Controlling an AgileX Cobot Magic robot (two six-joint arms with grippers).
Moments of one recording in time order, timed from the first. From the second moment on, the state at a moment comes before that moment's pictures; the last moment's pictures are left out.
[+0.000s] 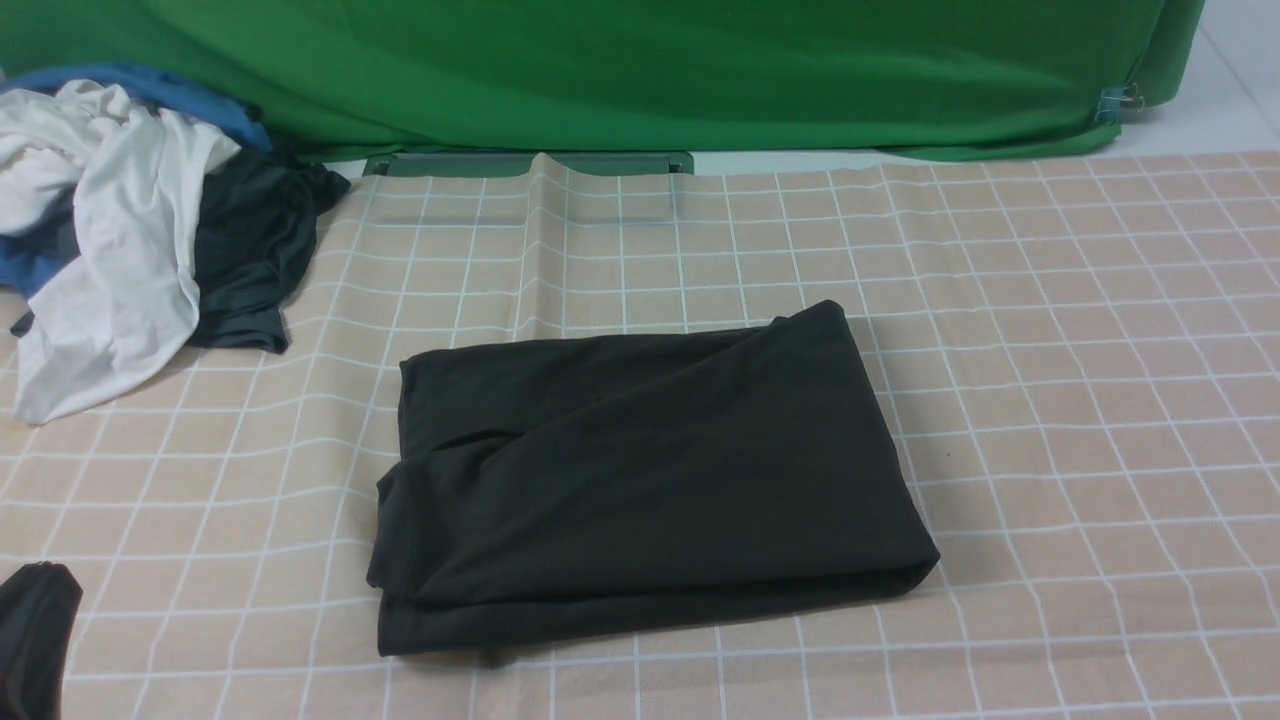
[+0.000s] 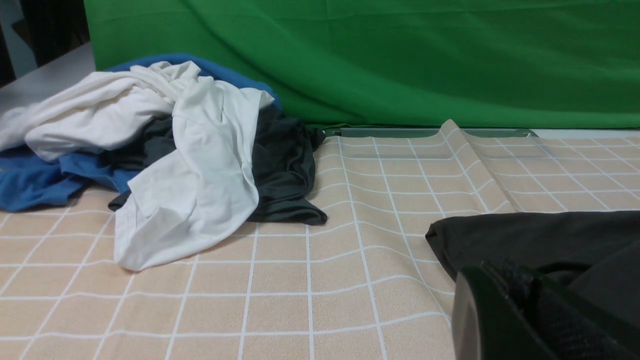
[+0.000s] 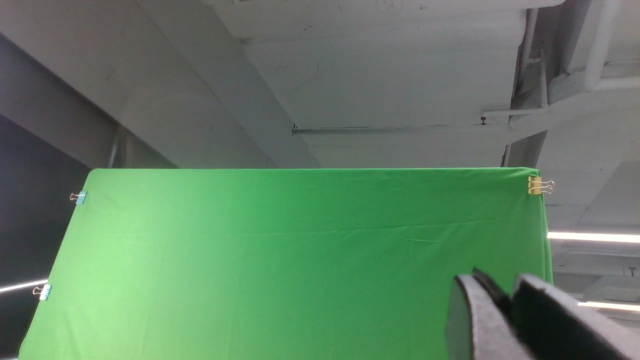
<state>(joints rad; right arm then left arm) 0.33 -0.01 -0.47 -0.03 -0.25 -0.11 -0.04 0.00 0.01 -0.03 0.17 0.03</state>
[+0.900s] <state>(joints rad) 0.22 0.00 -0.43 -0.03 0.16 -0.18 -0.04 0.00 0.01 -0.03 0.17 0.03</state>
